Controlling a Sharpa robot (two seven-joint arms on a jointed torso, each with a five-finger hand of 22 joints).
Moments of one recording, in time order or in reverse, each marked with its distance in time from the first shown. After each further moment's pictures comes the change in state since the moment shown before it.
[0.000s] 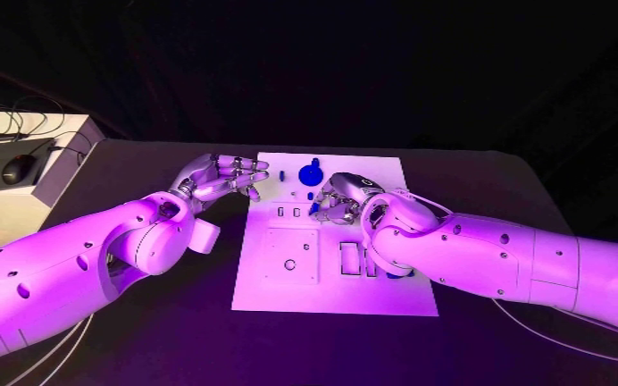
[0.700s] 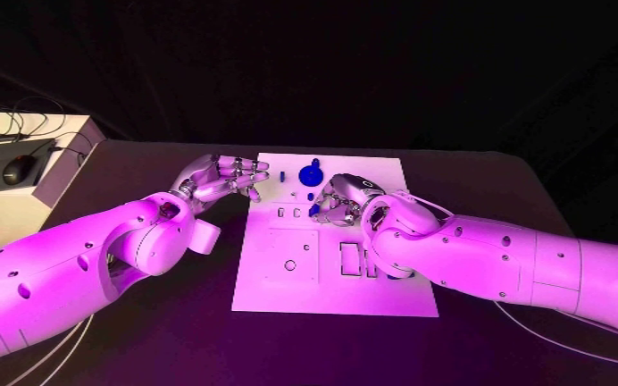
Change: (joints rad) left arm 0.000 0.000 0.000 -0.001 0.000 0.001 -0.002; left_hand 0.000 0.000 0.000 0.000 0.000 0.000 0.000 0.000 0.000 0.000 0.000 0.000 0.000 0.000 0.000 0.000 0.000 0.000 0.000 0.000 0.000 0.000; right arm -0.002 -0.005 -0.001 0.010 -0.003 -0.011 0.002; right_hand 0.007 -0.012 -0.005 0.006 0.000 0.000 0.007 0.000 0.000 0.002 0.002 0.000 -0.002 0.000 0.000 0.000 0.000 0.000 0.000 0.000 0.000 0.001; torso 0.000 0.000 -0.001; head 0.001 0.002
